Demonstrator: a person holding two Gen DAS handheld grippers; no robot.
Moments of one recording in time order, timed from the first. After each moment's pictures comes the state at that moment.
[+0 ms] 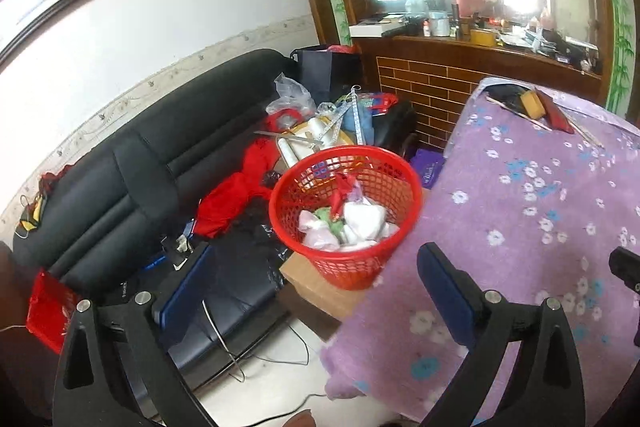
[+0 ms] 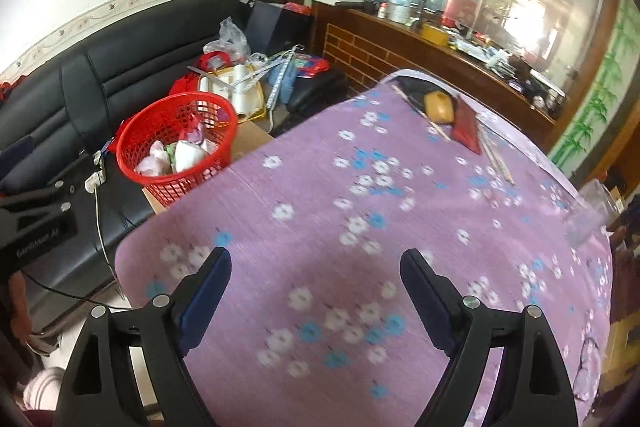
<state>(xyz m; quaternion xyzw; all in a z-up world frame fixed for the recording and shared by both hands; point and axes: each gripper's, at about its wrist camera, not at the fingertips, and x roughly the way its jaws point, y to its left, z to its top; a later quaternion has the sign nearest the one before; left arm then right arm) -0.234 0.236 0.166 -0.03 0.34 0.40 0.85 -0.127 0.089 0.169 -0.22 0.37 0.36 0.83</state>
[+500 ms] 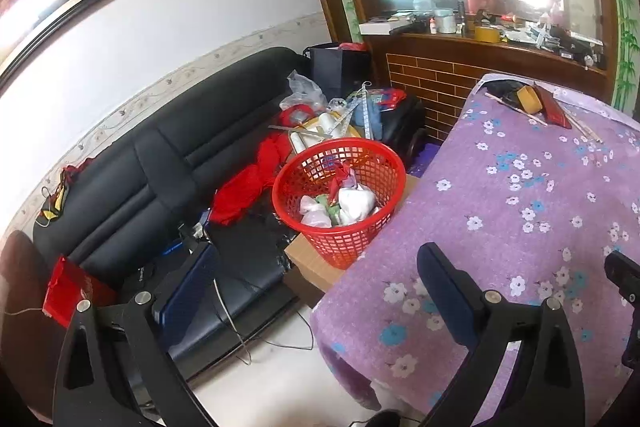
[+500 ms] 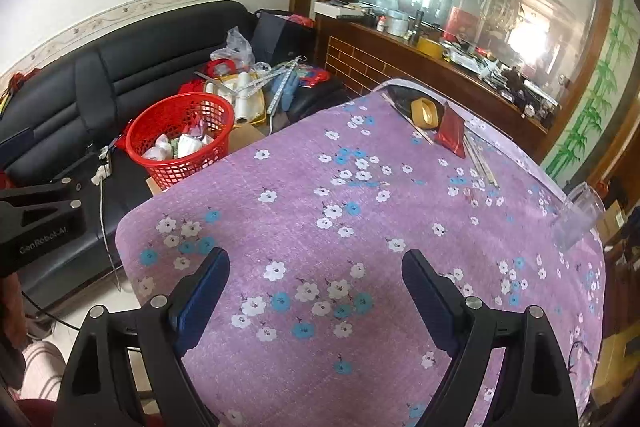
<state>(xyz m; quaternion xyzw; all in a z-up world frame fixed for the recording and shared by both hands) -0.241 0.184 0.178 -0.03 0.35 0.44 0.83 -0.138 0.042 0.184 -0.23 0.34 0.38 0.83</state>
